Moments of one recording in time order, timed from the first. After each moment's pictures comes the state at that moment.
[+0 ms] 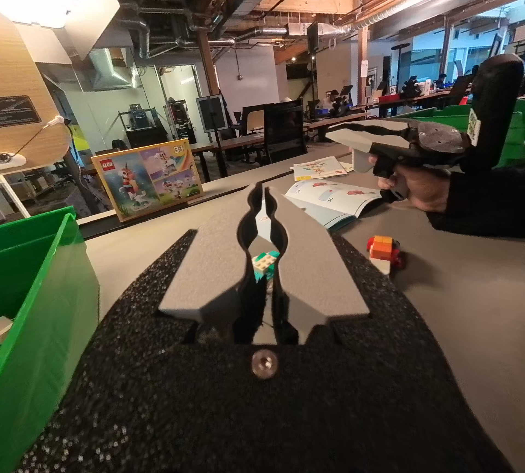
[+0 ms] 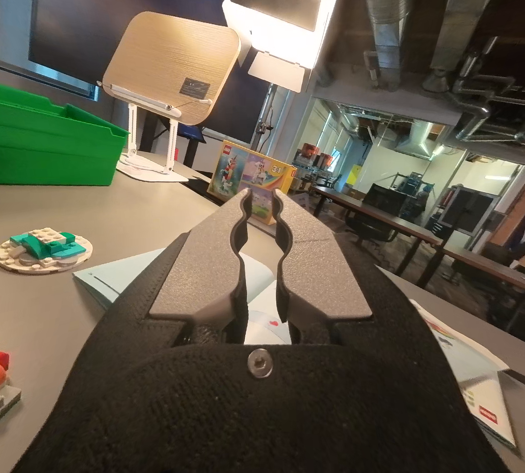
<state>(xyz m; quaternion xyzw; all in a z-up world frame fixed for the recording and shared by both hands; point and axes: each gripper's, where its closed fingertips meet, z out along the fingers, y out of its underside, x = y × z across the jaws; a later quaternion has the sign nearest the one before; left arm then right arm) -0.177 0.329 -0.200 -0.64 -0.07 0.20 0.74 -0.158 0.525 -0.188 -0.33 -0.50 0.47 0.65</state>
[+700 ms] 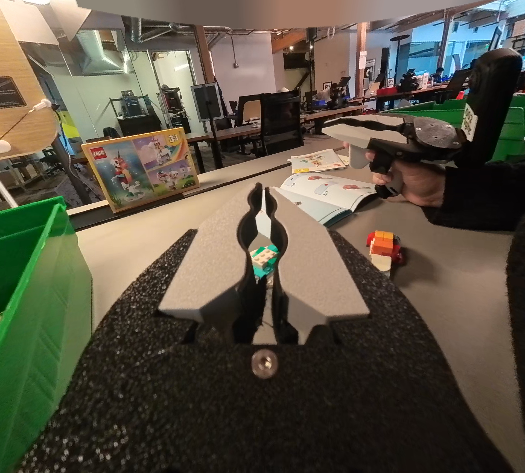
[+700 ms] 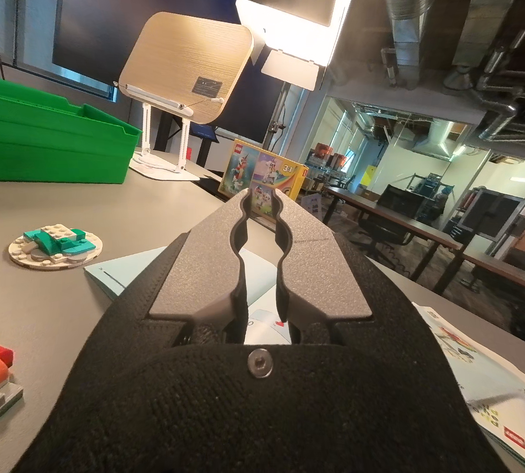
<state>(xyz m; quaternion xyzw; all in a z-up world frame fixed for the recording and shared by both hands) -0.179 0.328 -0.207 -0.65 -0.07 0.18 0.73 -0.166 0.520 -0.192 -0.32 -0.51 0.48 0.63</state>
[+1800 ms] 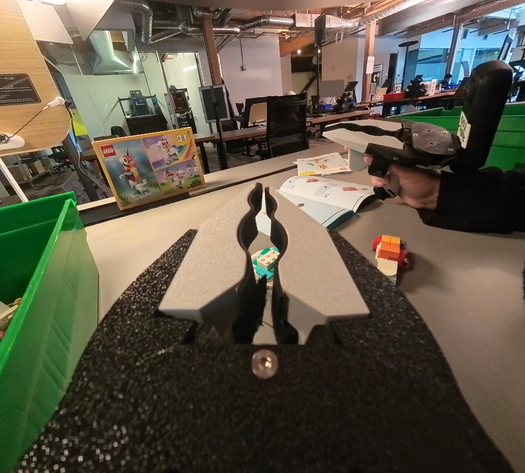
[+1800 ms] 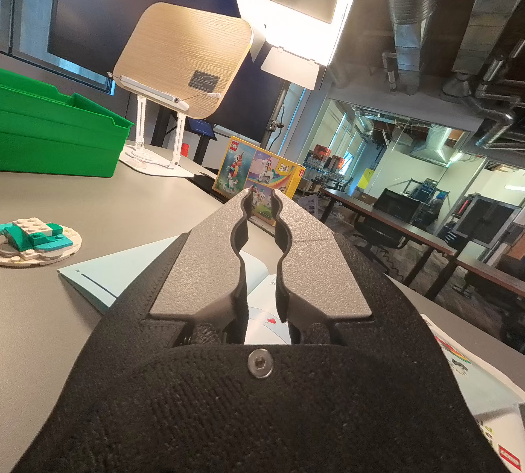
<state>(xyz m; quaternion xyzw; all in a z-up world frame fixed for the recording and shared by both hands) -0.181 0.318 -0.206 -0.65 -0.09 0.19 0.73 -0.177 0.529 -0.192 -0.31 -0.52 0.47 0.64</state>
